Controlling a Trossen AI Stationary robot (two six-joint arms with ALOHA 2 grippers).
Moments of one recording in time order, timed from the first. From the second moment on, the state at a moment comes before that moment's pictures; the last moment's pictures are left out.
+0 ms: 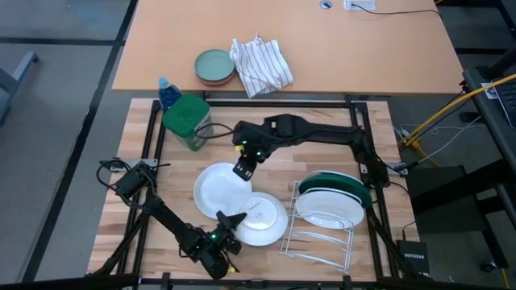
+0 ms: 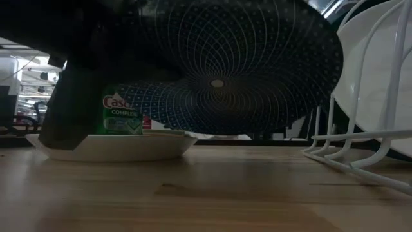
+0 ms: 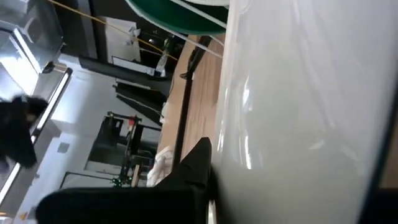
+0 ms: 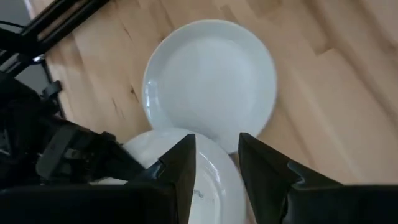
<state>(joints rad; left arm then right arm) -0.75 2.09 1.18 -0.01 -1.42 0.27 0.00 2.11 2.33 -1.23 -0.11 0.54</state>
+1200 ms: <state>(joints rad) -0.82 1.91 1.37 0.00 -1.41 -0.06 0.68 1.72 2.33 -1.57 0.78 0.76</state>
